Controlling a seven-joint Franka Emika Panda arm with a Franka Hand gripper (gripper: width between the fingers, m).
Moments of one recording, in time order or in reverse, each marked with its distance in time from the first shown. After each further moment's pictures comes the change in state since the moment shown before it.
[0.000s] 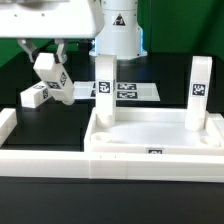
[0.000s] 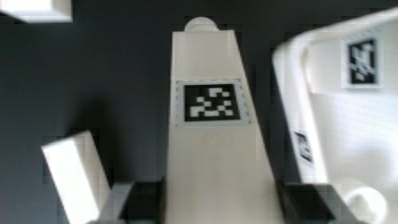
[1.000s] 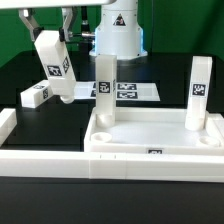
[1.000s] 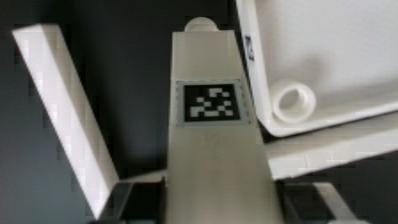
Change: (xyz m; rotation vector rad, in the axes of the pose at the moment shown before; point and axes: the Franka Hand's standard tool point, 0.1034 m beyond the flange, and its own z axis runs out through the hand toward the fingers) arm 0.042 -0.036 -0.040 -0.028 0.291 -0.063
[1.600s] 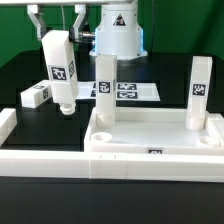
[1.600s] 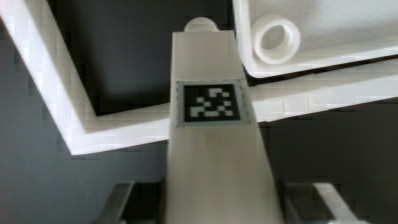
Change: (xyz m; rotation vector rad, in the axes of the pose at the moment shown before) arm 0.011 -0.013 0.001 -0.012 0.082 -0.023
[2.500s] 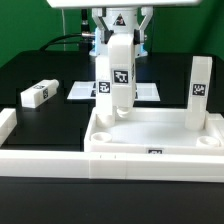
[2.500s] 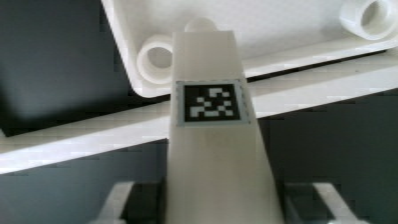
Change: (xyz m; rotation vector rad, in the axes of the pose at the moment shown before) arm -0.011 -0.083 0.003 0.016 -0.005 0.015
